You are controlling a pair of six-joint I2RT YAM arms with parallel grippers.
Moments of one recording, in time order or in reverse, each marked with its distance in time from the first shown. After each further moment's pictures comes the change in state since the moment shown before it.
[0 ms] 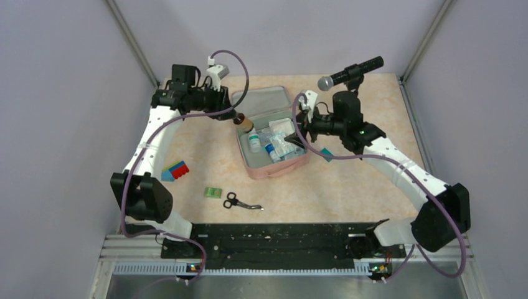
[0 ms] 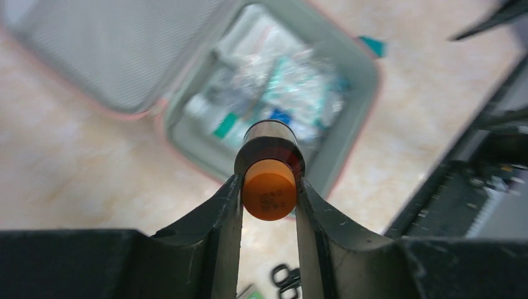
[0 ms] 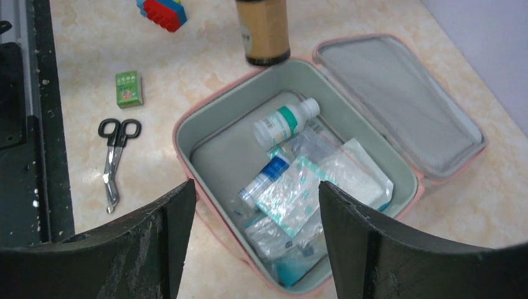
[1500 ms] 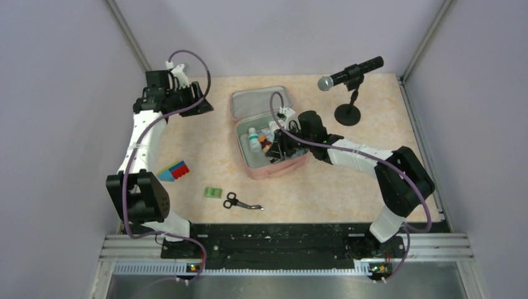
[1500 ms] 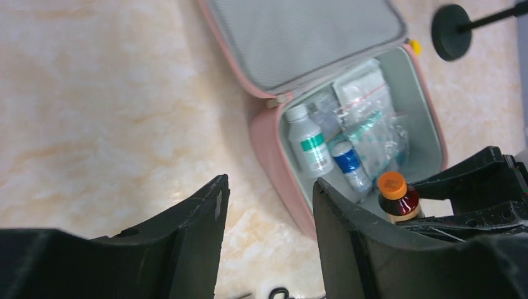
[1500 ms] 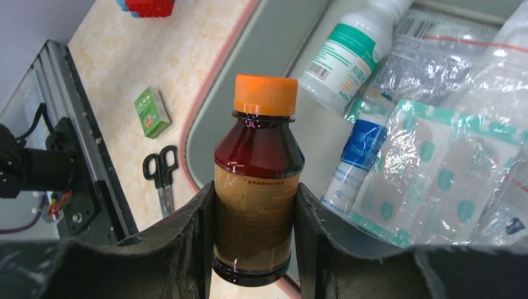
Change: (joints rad) left arm 0.182 -0.005 -0.092 0.164 -0.043 -0.290; right arm 0.144 0.353 -0.085 0.329 0.131 0.555
